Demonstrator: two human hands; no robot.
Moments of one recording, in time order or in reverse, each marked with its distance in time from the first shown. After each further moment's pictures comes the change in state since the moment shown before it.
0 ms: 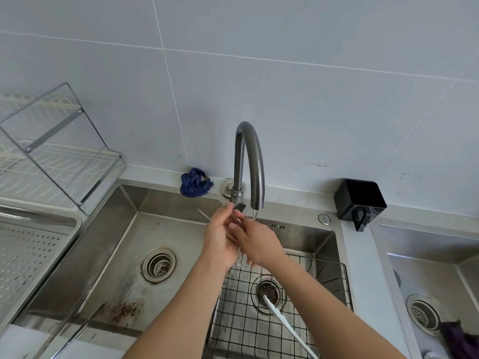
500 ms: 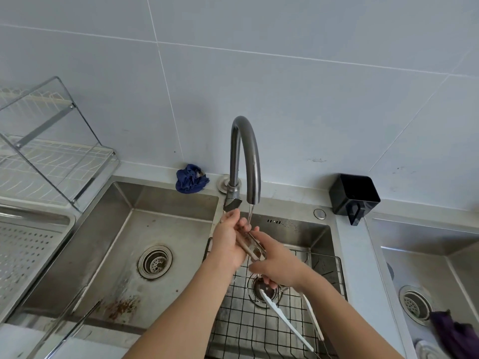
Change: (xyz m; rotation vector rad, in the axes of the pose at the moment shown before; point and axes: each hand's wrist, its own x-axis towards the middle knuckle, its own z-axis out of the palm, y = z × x) left_hand 0.003 -0.029 0.005 0.013 0.137 -0.100; right_hand -0.051 0.037 -0.016 0.322 -0.276 0.060
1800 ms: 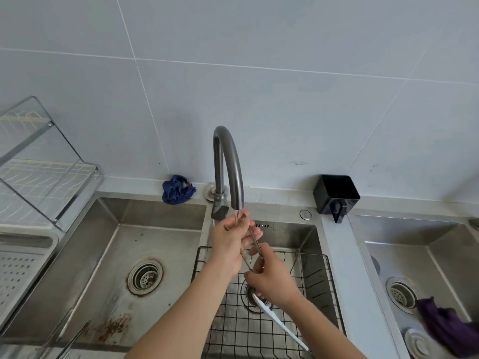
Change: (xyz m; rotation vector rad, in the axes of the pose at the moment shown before) left_hand -0.021 -0.009 0.023 0.325 -0.120 0.191; right_hand -0.006 0.041 0.027 -0.015 0.399 -0.019
